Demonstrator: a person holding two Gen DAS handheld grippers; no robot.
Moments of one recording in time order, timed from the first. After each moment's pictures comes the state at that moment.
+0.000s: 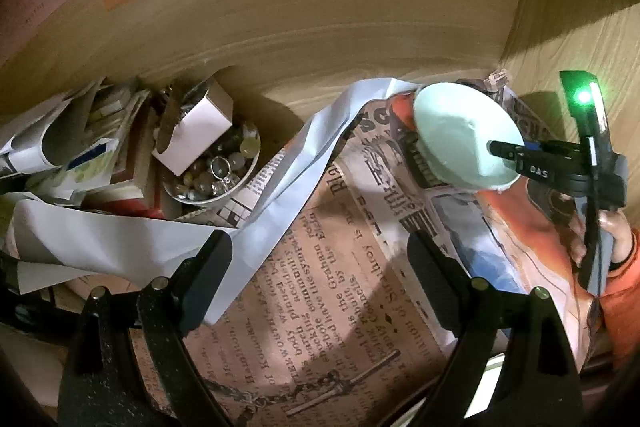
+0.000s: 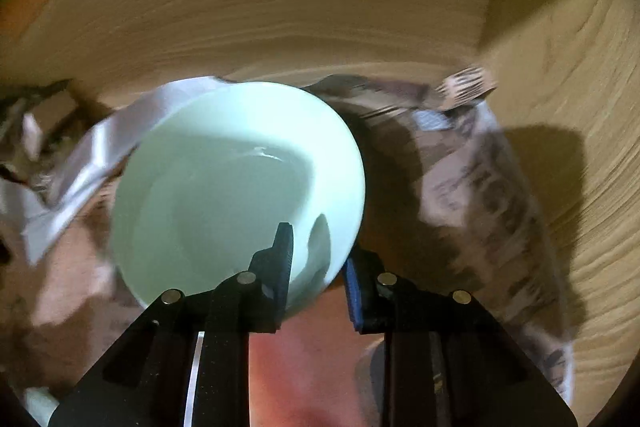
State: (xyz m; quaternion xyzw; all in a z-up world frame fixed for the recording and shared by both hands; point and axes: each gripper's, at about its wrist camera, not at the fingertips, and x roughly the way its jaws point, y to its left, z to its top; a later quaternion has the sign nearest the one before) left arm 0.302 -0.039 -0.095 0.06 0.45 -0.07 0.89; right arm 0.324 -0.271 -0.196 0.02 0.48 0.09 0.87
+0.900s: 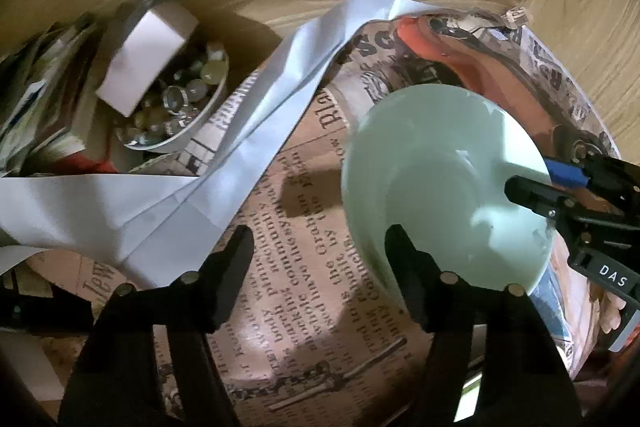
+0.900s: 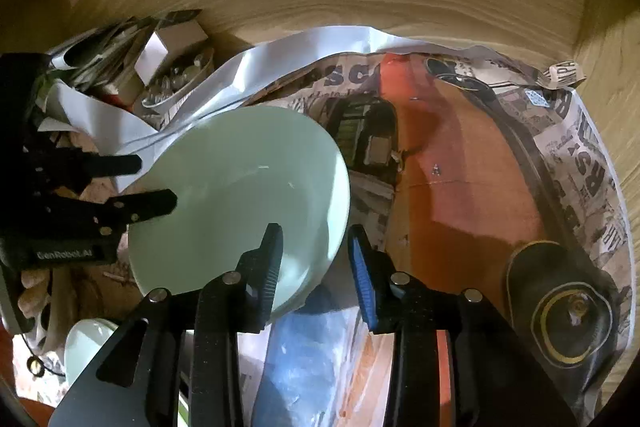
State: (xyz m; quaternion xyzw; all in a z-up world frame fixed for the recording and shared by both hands) left arm 0.321 -0.051 -0.150 0.06 0.55 -0.07 0.83; right arm 0.274 -0.219 -0.182 0.01 0.50 0.22 0.84
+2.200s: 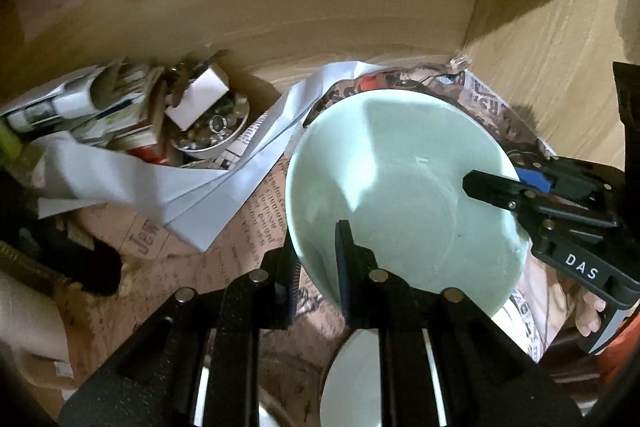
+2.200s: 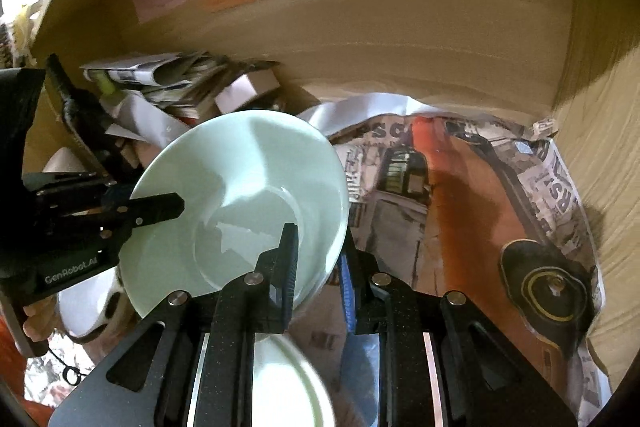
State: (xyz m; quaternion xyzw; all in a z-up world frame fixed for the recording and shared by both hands) left arm 0.217 -0.040 -0.079 0.04 0.45 -0.09 0.89; right arm 0.195 -0.196 -0.111 0.01 0.41 0.25 0.88
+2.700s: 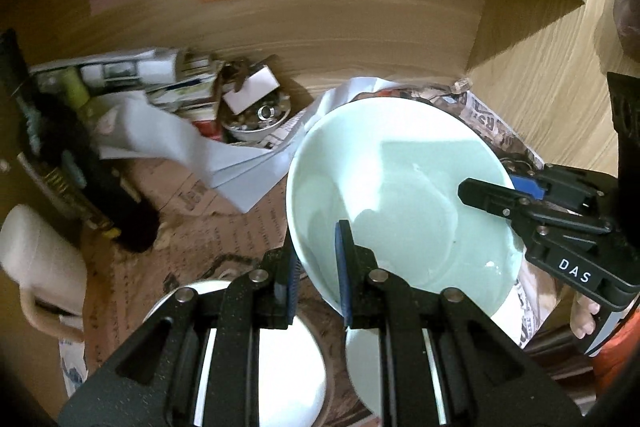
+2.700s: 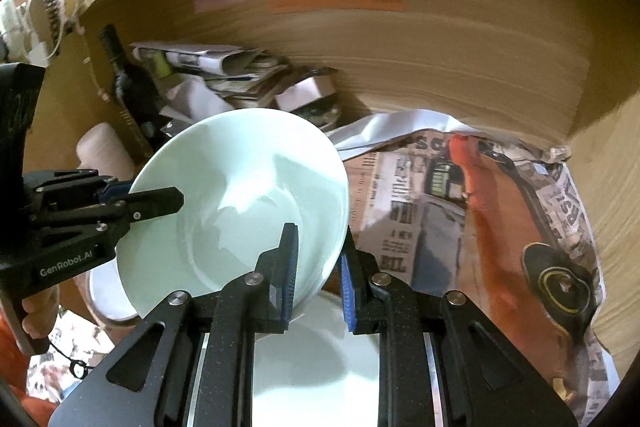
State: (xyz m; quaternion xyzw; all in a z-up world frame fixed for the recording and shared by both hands) left arm 0.147 0.004 -0.056 0.01 0.41 -0.06 0.91; right arm 0.148 -0.154 -0.089 -0.03 0.38 0.27 0.88
